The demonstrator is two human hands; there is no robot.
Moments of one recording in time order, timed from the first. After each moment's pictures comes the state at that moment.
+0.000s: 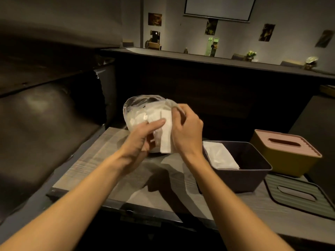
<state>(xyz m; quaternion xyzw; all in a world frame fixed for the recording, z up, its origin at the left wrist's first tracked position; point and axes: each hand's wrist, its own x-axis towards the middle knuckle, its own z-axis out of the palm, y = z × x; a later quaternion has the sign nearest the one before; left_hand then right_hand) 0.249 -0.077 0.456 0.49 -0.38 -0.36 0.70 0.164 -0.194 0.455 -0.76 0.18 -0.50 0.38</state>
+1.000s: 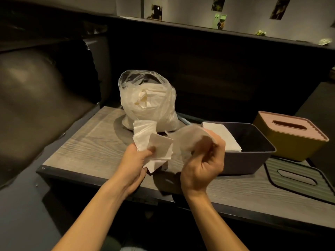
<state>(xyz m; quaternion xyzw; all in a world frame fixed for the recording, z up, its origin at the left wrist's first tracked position) 0.214 -0.071 0.358 0.49 -0.16 -0.38 0.77 0.107 -0.154 0.368 -0.58 0.14 -0.73 0.33</state>
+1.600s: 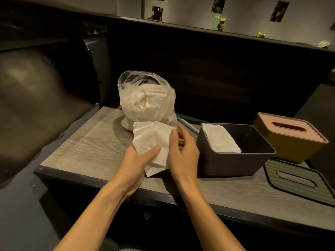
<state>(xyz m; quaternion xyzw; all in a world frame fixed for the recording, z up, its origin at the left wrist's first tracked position) 0.208 -0.066 0.363 0.48 -0.24 -0.37 0.76 0.125 -0.163 0.366 -0.70 0.35 -0.41 0.47</state>
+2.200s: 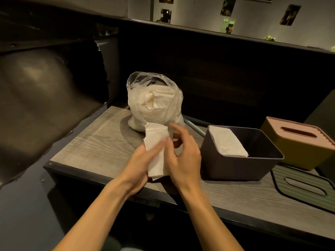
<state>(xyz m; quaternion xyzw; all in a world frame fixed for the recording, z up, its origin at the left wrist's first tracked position) 0.206 -0.066 0.371 0.45 -0.25 -0.42 0.75 0.124 -0.158 0.360 -0.80 0.22 -0.46 0.32</state>
